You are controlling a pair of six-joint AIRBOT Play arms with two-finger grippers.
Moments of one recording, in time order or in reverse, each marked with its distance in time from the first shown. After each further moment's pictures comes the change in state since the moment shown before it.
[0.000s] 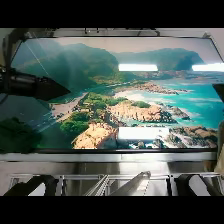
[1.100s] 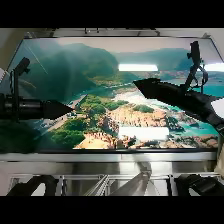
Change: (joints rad) left arm 0.013 0.161 -0.340 -0.079 -0.096 -0.058; right arm 1.015 0.051 0.000 -0.170 -0.714 -0.362
